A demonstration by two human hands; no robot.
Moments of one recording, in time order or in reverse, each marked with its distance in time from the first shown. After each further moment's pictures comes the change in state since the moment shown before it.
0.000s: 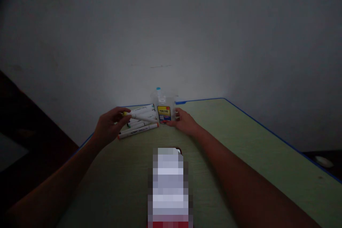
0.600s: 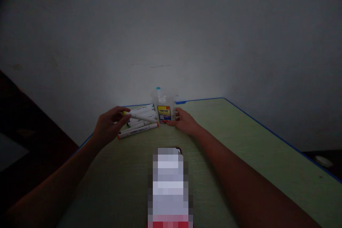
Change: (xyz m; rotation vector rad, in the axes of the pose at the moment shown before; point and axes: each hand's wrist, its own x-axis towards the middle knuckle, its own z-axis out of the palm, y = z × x) left_hand -0.001 0.001 -0.002 0.004 0.011 0.002; right_hand 0.000 0.000 0.001 0.041 -0.053 -0.016
